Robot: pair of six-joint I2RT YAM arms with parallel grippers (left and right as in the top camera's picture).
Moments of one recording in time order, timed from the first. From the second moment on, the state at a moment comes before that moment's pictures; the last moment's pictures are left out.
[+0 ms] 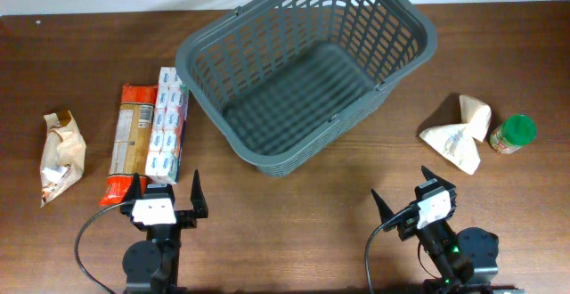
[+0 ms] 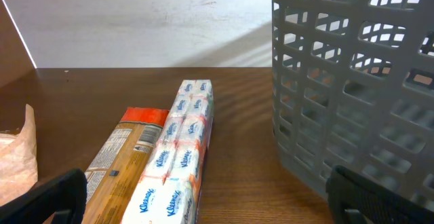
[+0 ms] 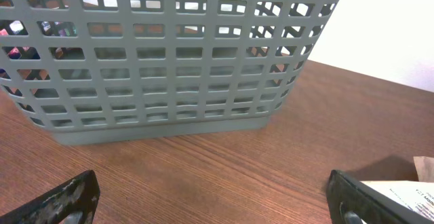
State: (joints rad) left arm -0.04 0.02 0.06 -0.15 -0.09 -0.01; right arm 0.01 0.01 0.11 -0.33 -0.36 -0.18
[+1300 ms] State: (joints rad) left arm -0.04 0.01 0.06 -0.08 -0.18 0.01; right arm 0.01 0.01 0.11 -0.30 -0.35 -0.18
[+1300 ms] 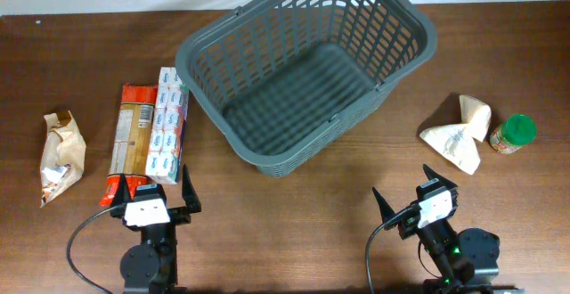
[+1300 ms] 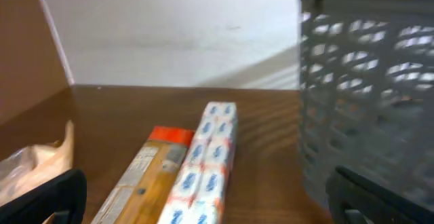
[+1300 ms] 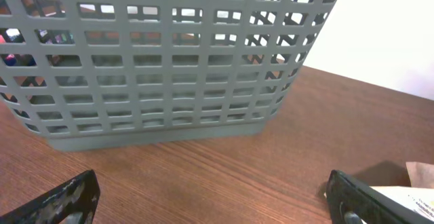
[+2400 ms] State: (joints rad) left arm -0.04 1.26 1.96 -1.37 0.24 0.07; right arm 0.01 1.23 1.89 -1.29 -0.38 -0.19
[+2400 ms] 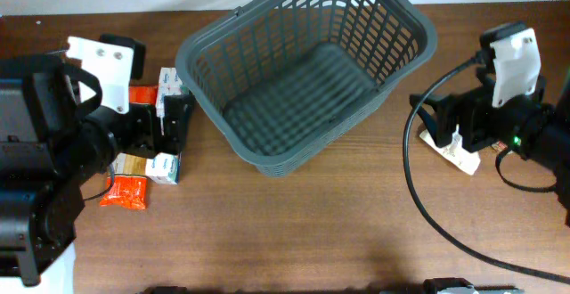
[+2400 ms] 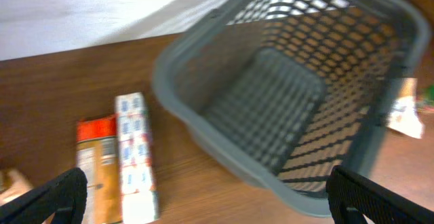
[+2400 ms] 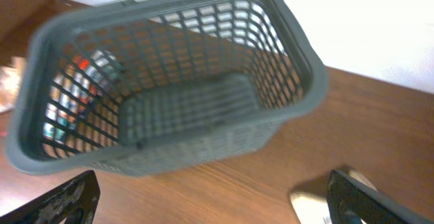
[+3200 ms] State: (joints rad) left arm -0.62 1.42 1.98 -1.59 0.22 0.12; right arm 0.01 1.62 1.91 -1.16 -0.44 0.06
